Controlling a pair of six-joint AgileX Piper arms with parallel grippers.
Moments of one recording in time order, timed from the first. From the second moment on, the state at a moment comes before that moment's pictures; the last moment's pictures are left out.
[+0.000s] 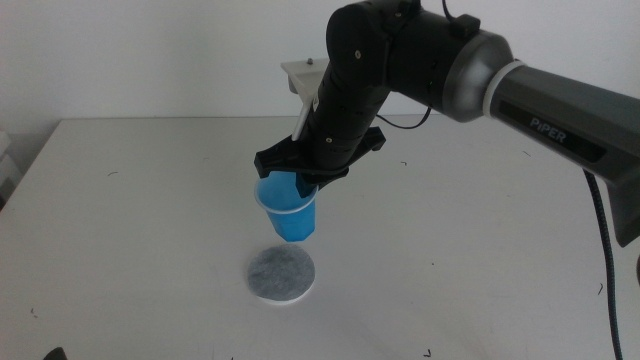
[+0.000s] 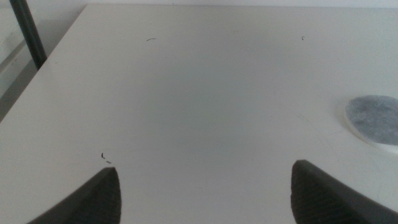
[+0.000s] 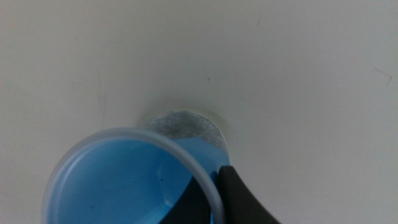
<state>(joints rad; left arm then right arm) -0.07 -0.01 0.03 0.07 0.37 -0.15 0.68 2.09 -1.97 0.11 1.10 0.22</state>
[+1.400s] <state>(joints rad) -0.07 -0.01 0.03 0.07 0.37 -0.15 0.71 2.15 -1.95 0.13 1.05 0.22</state>
